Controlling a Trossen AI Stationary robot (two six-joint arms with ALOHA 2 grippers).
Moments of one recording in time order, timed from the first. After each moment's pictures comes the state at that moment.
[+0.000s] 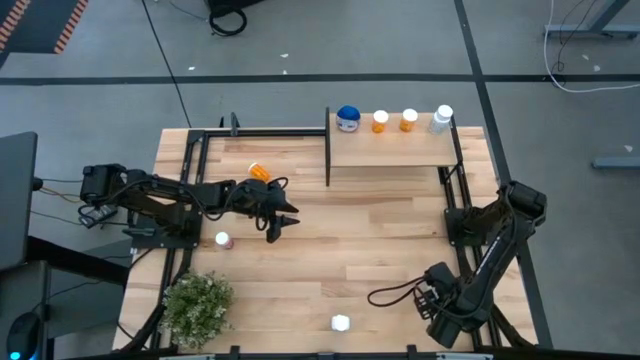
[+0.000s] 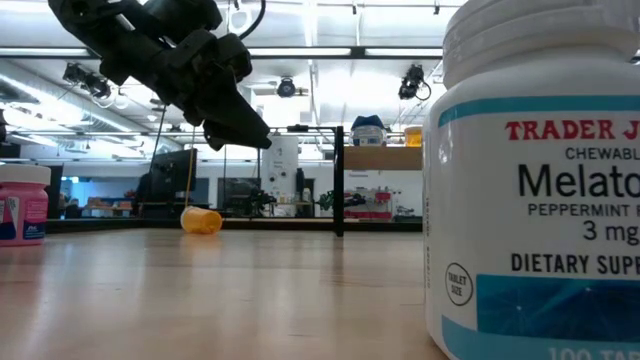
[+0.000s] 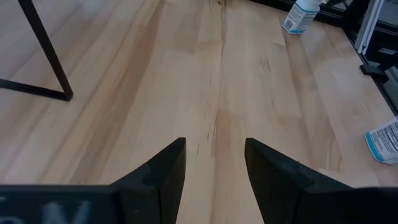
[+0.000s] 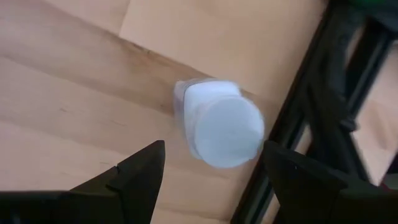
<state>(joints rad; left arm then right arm) 0.07 1.31 0.56 0.22 0.07 -0.20 1.01 1.73 1.23 -1.32 -0.05 2.20</state>
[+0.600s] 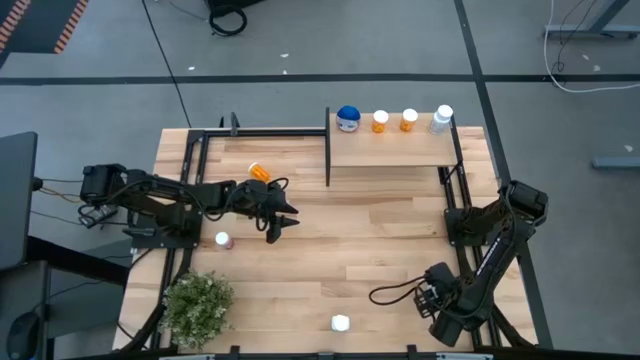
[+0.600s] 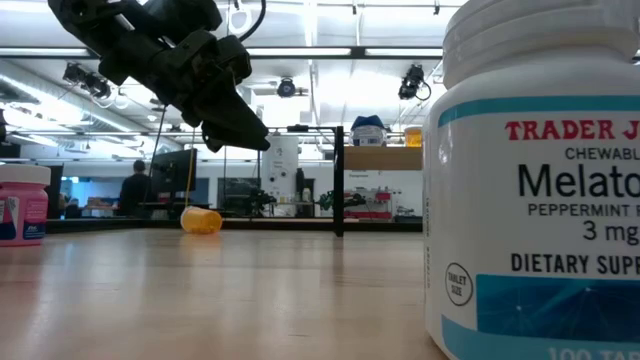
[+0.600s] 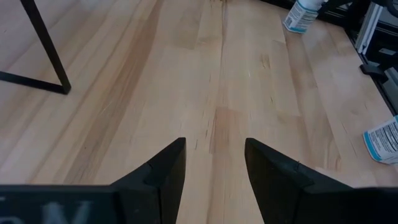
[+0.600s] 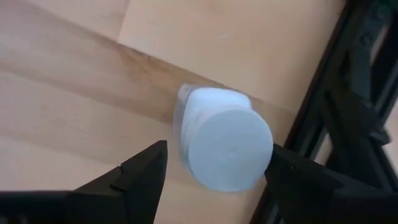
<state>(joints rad) 0.06 1.31 0.56 0.21 0.07 -0.22 1.03 1.73 1.15 -1.23 -0.01 2.25</state>
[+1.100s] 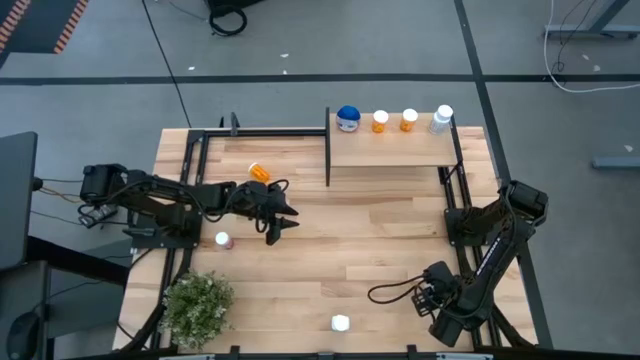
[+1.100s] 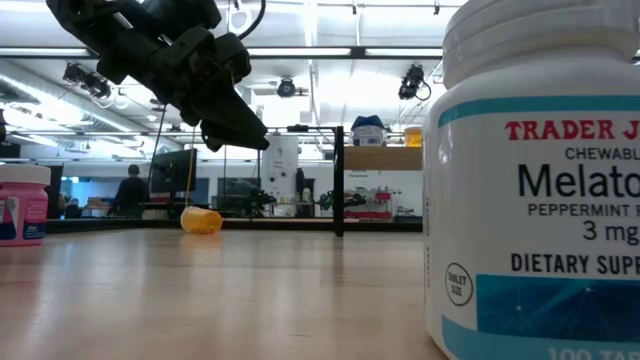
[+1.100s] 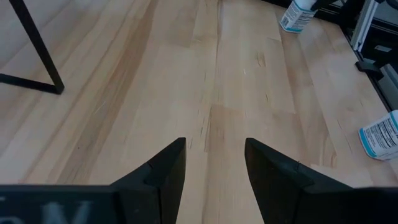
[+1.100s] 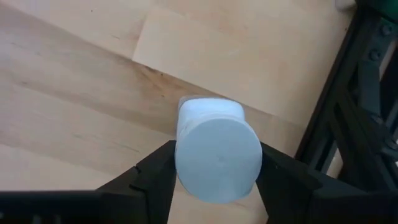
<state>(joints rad) 0.05 1.31 0.56 0.21 0.07 -0.22 1.03 1.72 1.15 -1.23 0.05 2.26</state>
